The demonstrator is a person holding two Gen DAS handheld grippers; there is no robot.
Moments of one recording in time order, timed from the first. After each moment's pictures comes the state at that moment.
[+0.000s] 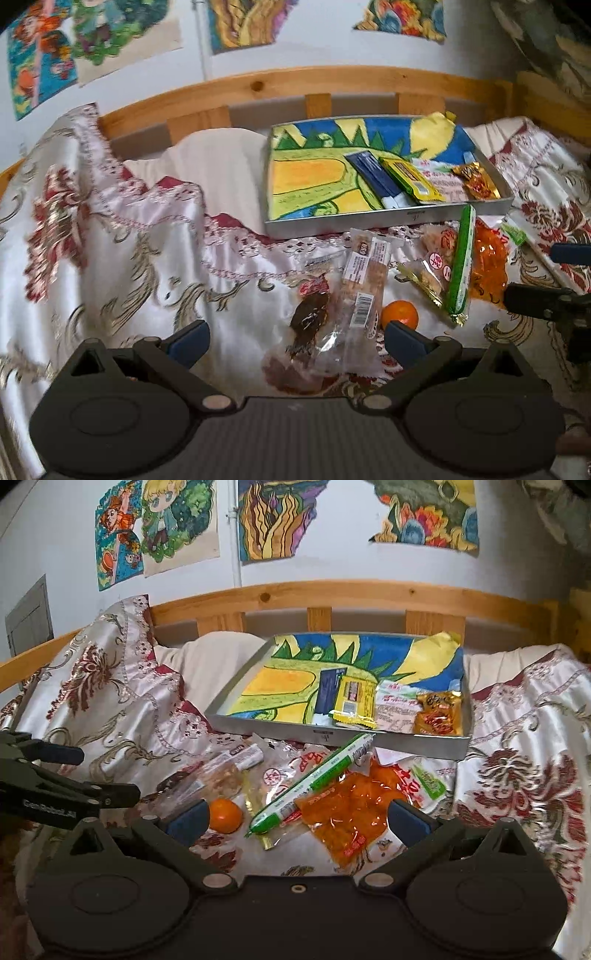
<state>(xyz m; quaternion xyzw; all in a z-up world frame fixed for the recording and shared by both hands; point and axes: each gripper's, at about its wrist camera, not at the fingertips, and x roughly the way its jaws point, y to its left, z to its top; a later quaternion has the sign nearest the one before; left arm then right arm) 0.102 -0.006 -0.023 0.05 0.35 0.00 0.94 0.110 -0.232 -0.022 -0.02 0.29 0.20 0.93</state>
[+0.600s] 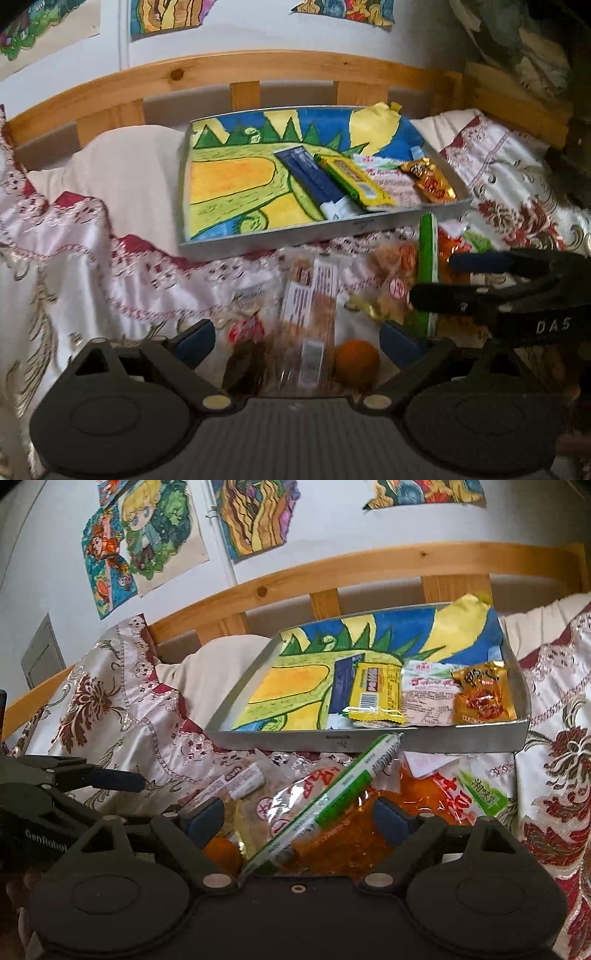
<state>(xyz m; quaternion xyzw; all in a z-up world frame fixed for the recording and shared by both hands) 0.164 -0.011 -0.038 0.03 0.36 -0.13 0.92 0.177 -0.234 -0.054 0.07 0.31 0.25 0.92</state>
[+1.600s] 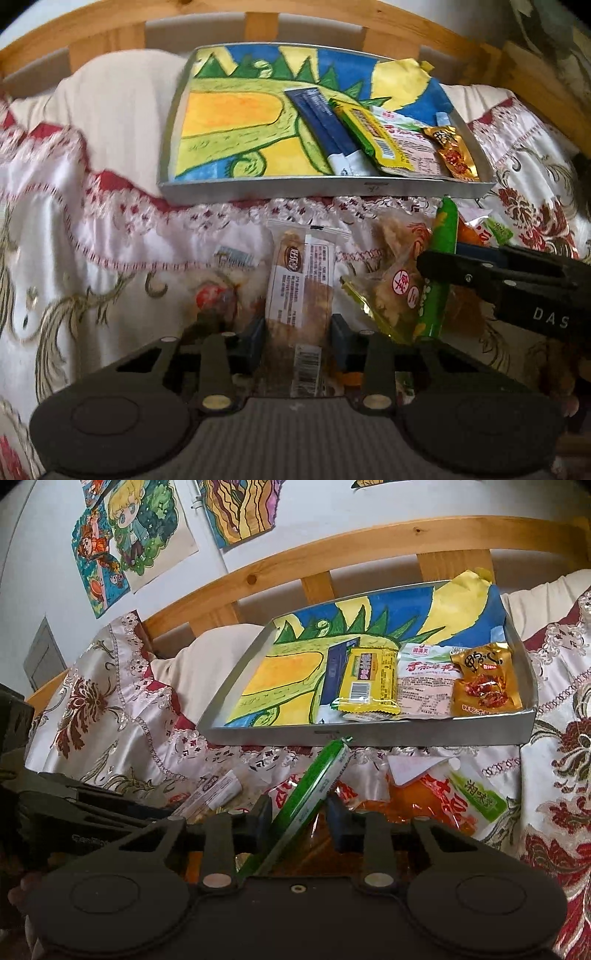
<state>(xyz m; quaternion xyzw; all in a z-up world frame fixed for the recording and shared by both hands) 0.192 -0.018 -0.057 -0.03 0.47 -0.10 0.88 0.197 -0.243 -0.057 0.08 0.34 0.26 0.90</state>
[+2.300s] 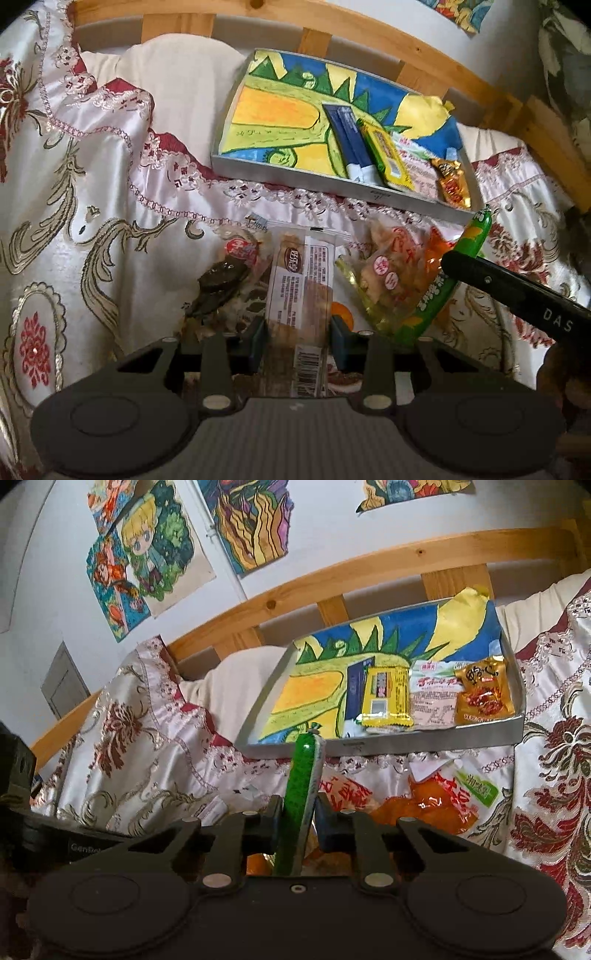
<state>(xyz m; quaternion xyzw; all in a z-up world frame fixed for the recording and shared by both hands) 0.141 0.000 -0.028 -0.12 0.46 -0.06 0.88 0.164 -0.257 -0.022 0.12 0.32 0.28 0.90</state>
